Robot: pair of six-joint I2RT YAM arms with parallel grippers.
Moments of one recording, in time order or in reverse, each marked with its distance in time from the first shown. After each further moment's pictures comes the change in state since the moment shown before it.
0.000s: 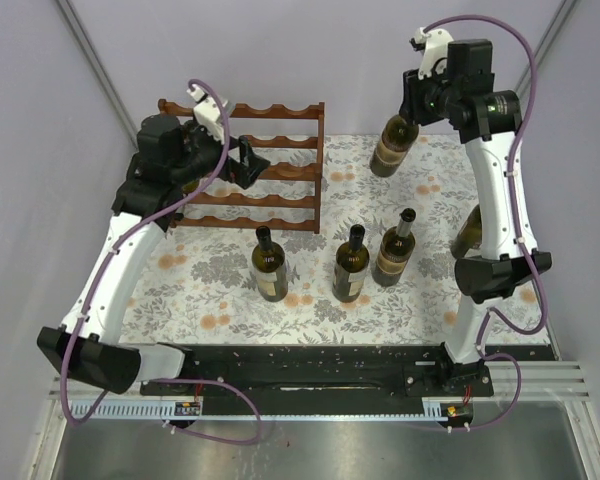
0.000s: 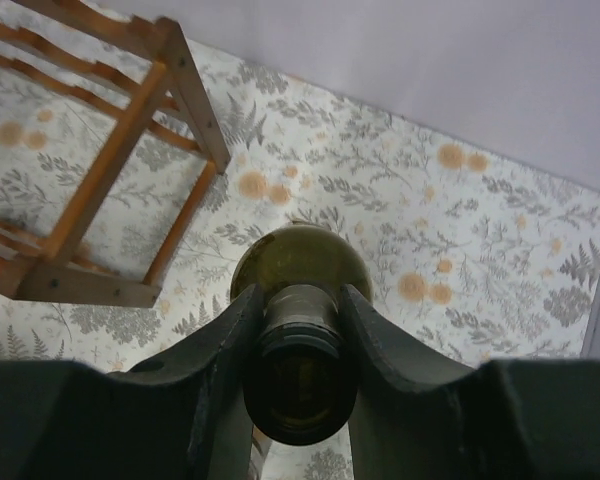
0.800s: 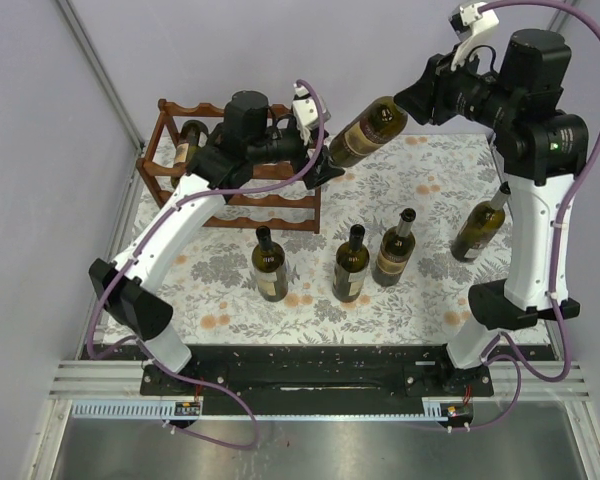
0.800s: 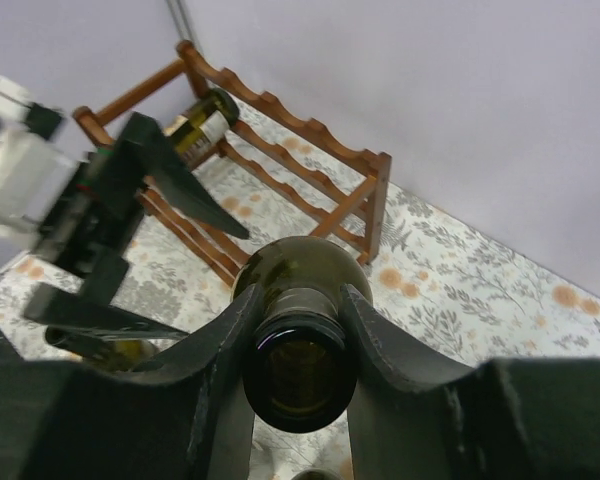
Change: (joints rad) left arm -0.331 0.357 0.340 0.011 0.135 0.219; right arm 0.017 -0.192 0.128 -0.003 -0.344 0.103
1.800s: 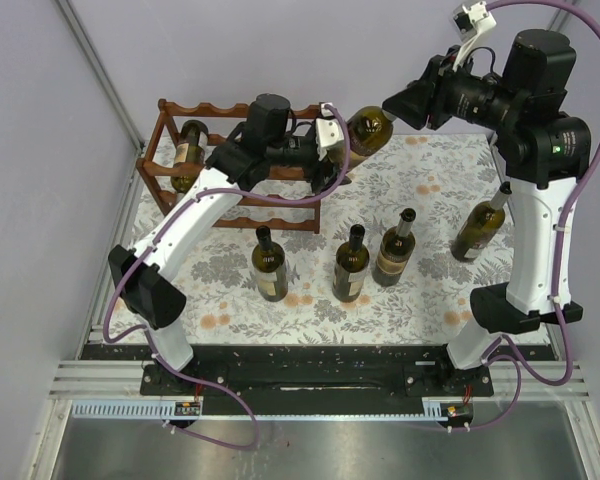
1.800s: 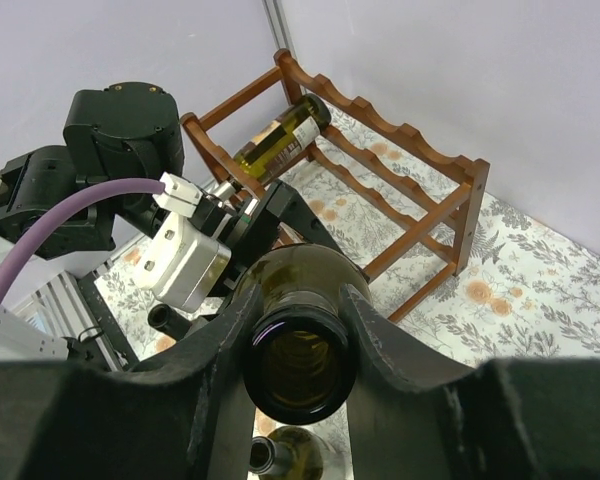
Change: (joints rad) left arm -0.038 0.117 0.079 -0.086 0.088 0.296; right arm 0.000 -0.034 -0.020 0.034 -0.190 0.142
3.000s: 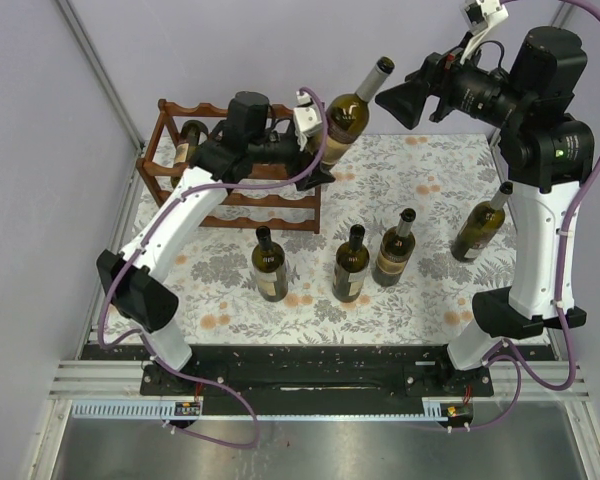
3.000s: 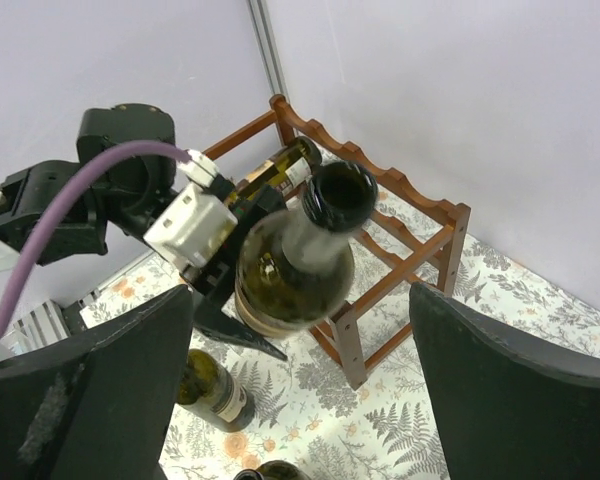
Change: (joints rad) left arm 0.081 -0.042 -0.047 -0.032 0.035 -0.161; right arm 0.000 -0.029 -0.042 0.119 0.008 0.020
